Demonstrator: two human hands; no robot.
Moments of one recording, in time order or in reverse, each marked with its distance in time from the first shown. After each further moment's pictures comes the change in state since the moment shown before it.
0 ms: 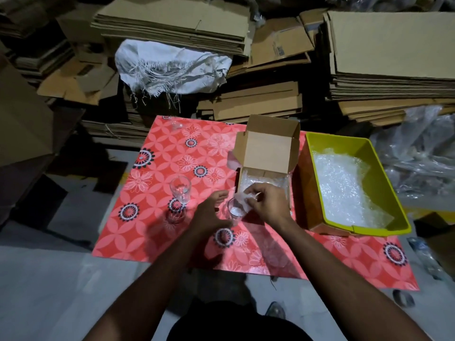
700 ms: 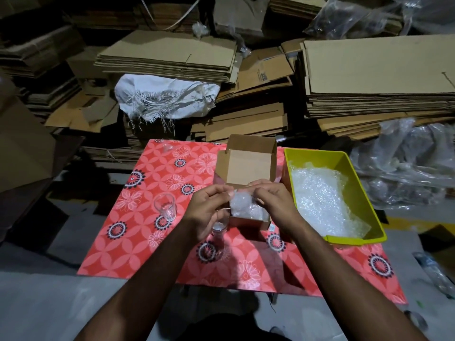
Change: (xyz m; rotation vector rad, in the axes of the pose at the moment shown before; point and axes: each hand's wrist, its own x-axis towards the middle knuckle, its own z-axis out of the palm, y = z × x) left_hand -0.017 0.141 0.017 -0.852 -0.007 -0.027; right_hand -0.018 -0.007 -0.095 0.783 -0.061 -0.026
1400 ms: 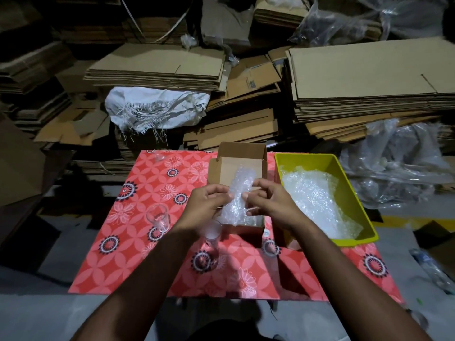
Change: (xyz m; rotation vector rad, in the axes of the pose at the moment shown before) left_hand 0.014 0.015 0.018 0.237 0.008 0.005; right_hand 0.000 -0.014 -0.022 0.112 -0.034 0.145
